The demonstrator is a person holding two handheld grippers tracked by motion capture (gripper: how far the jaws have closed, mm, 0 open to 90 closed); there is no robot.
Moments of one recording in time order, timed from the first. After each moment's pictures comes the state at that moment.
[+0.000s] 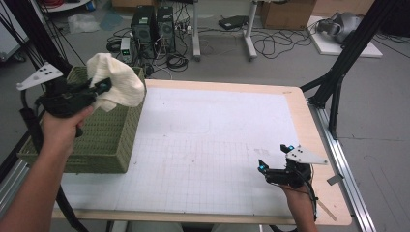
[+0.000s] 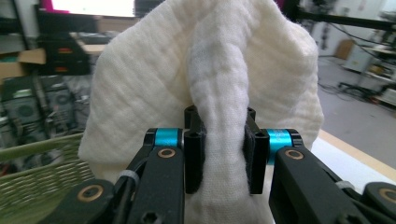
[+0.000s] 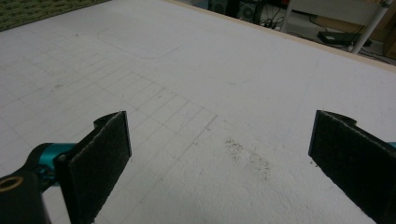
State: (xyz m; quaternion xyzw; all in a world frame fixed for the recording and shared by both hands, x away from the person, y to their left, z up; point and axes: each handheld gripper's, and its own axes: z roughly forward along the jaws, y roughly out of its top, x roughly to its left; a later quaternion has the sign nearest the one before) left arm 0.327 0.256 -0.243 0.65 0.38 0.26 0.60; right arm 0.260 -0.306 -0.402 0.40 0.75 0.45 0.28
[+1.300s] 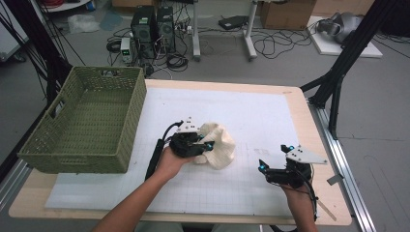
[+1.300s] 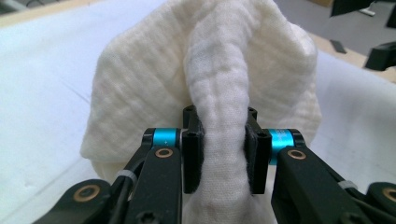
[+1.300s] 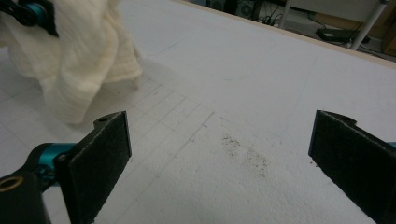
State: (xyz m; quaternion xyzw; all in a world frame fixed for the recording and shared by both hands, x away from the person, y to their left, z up) left arm 0.349 0.031 -0.406 0.81 0.29 0.08 0.50; right arm 0.262 -0.307 -0.404 0.40 0.75 0.45 0.28
